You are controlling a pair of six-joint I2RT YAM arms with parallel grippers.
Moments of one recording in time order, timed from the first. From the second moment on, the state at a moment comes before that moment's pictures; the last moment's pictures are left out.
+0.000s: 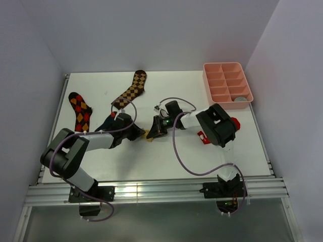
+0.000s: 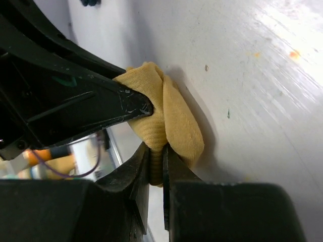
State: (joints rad) left arm -0.53 1.58 0.61 0.24 0.03 -1.15; right arm 0.55 2.11 1.09 0.20 -0.90 0.66
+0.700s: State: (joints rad) left arm -0.55 1.63 0.76 0.07 0.03 -1.06; right arm 0.83 1.64 0.88 0.12 -0.07 0.23
